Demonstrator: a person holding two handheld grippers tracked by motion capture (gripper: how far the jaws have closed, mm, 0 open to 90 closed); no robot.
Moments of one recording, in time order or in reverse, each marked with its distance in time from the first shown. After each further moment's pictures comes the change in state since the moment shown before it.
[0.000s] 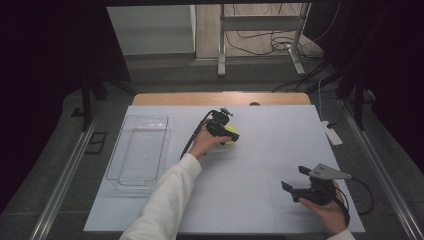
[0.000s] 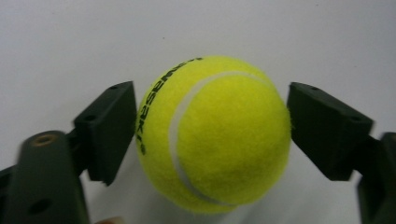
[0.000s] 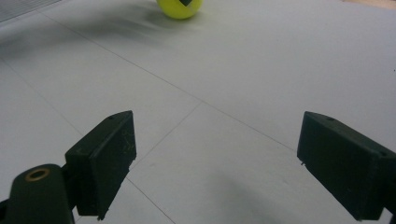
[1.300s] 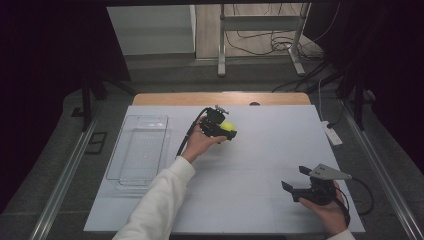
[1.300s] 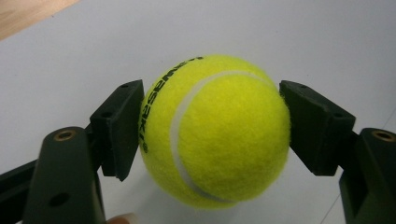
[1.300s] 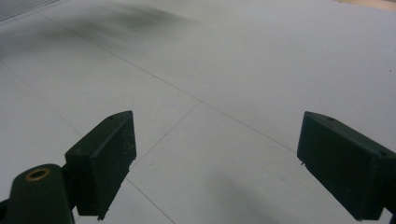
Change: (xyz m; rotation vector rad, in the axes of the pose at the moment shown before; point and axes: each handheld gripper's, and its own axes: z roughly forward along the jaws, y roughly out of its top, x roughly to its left) left arm -0.011 -0.009 -0.047 -0.117 0.007 0.056; right arm 0.000 0.000 -0.001 -0.004 -0.006 0.001
